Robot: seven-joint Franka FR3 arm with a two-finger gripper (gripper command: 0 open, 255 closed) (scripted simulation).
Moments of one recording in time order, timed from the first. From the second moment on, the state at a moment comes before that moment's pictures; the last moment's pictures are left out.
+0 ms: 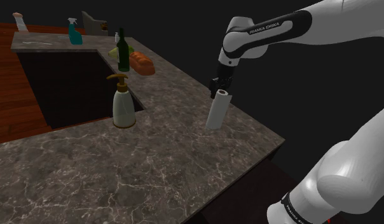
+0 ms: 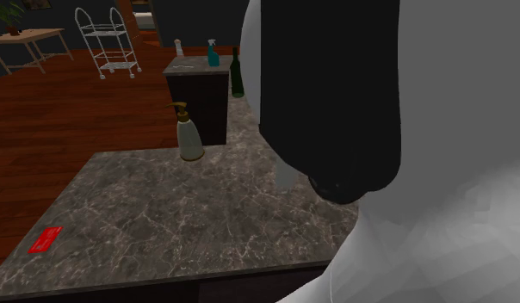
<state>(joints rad) 0.02 -0.07 -0.13 -2.14 0.01 2.07 -0.13</state>
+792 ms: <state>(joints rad) 0.02 -0.12 -0.13 -2.03 0.00 1.92 -0.13</state>
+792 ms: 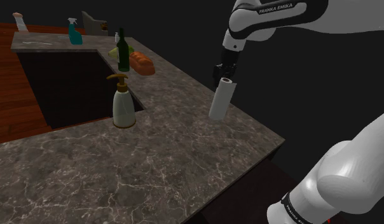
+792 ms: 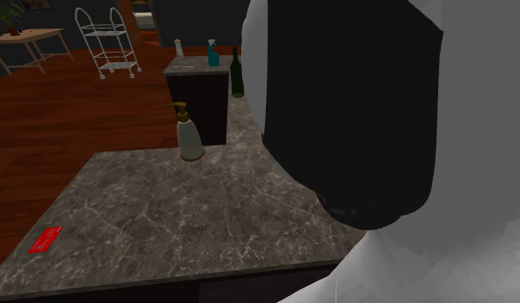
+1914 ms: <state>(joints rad) 0.02 -0.12 -0.12 -1.80 0.00 1.69 -0.12</state>
